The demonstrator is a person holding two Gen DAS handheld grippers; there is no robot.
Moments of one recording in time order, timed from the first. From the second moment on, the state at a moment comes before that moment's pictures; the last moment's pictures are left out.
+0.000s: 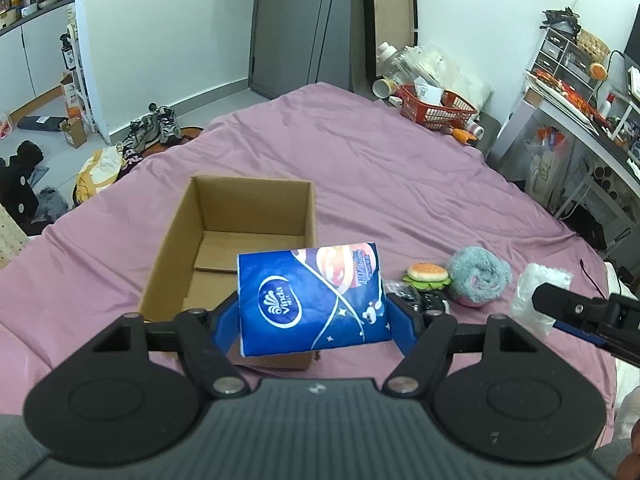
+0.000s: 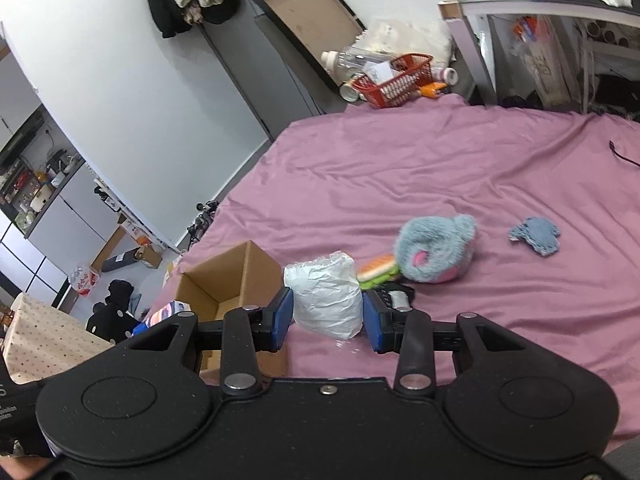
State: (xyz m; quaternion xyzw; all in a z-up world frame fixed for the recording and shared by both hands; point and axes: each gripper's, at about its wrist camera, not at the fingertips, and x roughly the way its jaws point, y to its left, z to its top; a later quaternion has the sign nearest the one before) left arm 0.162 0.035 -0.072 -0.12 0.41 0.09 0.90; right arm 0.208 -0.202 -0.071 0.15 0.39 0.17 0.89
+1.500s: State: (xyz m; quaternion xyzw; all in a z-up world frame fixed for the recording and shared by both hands) left arm 0.185 0.164 -0.120 -0.19 0.41 0.10 0.89; right arm 0.231 -0.041 -0.105 0.12 0.43 0.21 0.87
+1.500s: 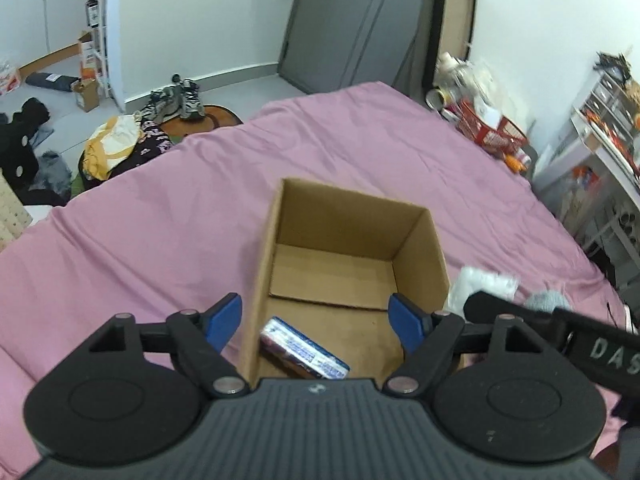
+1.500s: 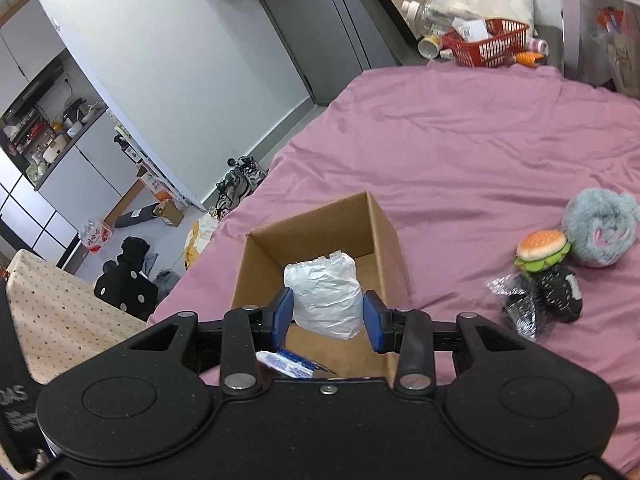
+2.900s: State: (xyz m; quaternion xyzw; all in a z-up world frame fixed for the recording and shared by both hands) left arm 0.154 0.080 -0.032 -0.17 0.36 0.11 0.91; right arm 0.193 -0.167 -0.047 0.14 0.36 0.17 0.91
